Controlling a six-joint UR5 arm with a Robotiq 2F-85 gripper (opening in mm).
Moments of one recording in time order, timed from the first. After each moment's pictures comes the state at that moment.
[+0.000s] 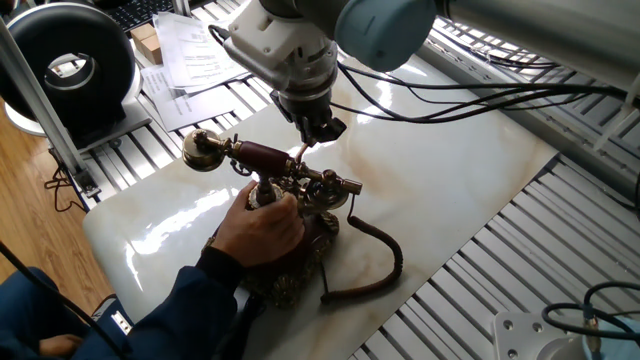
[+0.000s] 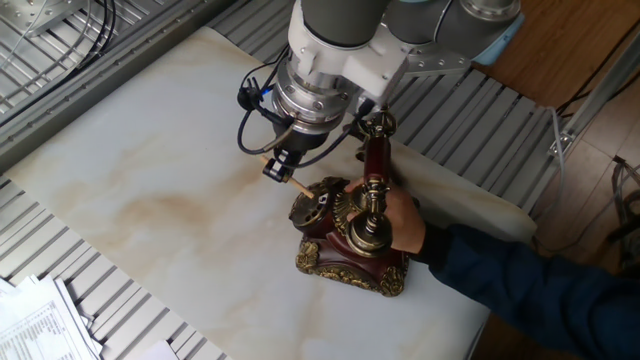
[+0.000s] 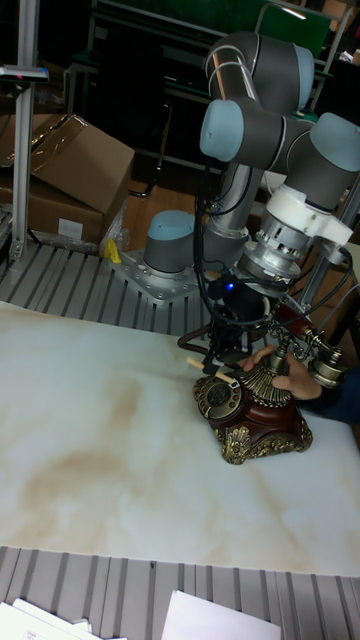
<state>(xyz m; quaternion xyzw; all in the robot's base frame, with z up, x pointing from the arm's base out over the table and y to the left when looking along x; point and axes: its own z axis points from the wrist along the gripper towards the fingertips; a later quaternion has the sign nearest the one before) 0.519 0.073 0.144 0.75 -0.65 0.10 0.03</state>
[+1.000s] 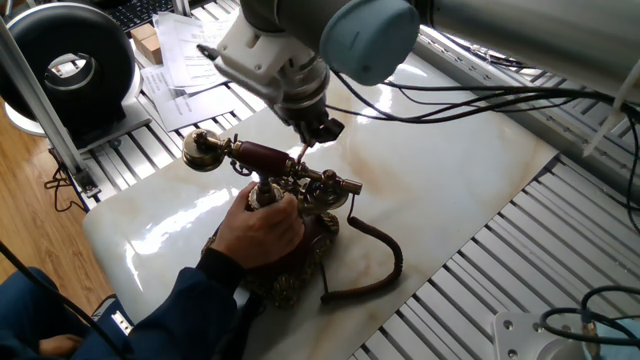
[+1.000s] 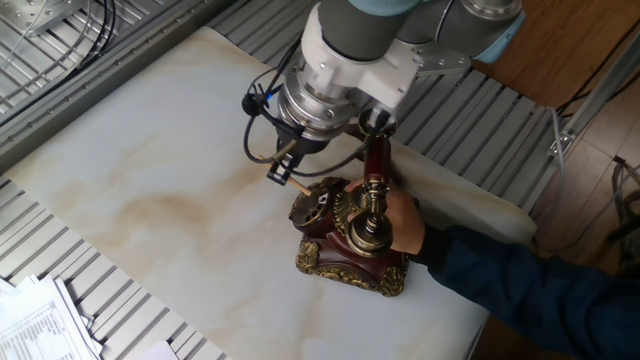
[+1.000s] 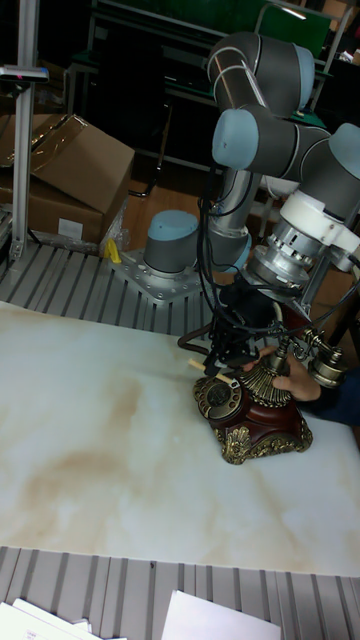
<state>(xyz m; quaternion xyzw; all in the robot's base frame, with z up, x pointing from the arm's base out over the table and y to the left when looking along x) 0.520 0.082 0.141 0.79 -0.59 0.12 0.06</state>
